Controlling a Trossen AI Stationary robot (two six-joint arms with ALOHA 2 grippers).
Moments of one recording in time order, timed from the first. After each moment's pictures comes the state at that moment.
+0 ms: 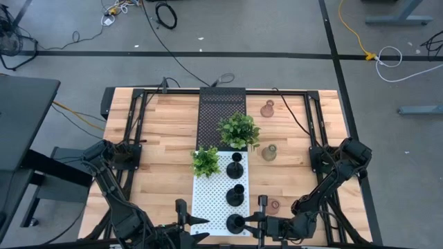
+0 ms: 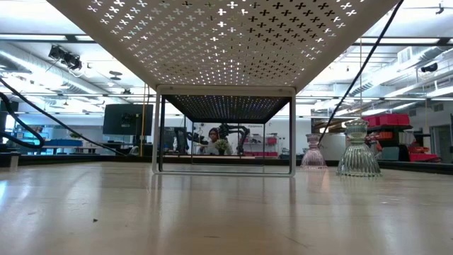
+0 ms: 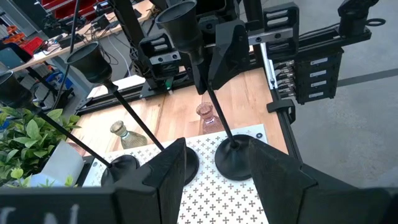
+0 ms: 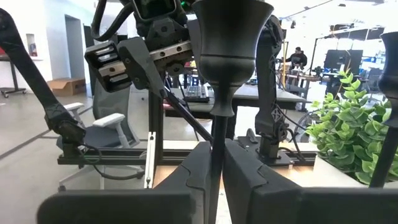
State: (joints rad) left arm -0.93 1.90 1.87 -0.69 -1.01 -0.33; right arm 0.88 1.86 1.13 0.91 0.93 -0.18
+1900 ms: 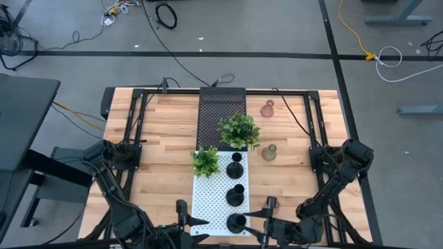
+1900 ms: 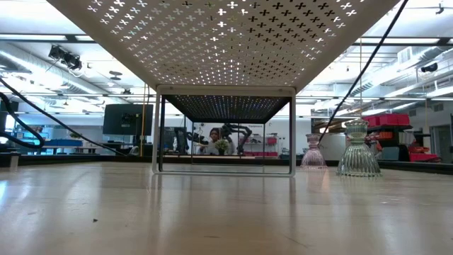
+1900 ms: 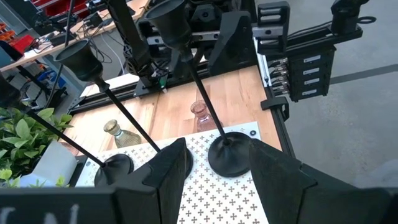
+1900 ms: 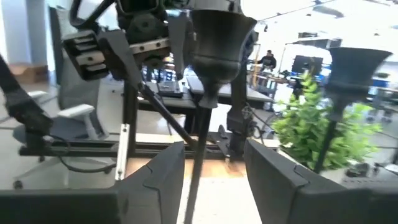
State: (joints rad) left arm -0.93 1.90 1.87 -0.69 -0.98 -0.33; right arm 0.94 1.86 1.13 0.94 1.11 -0.30
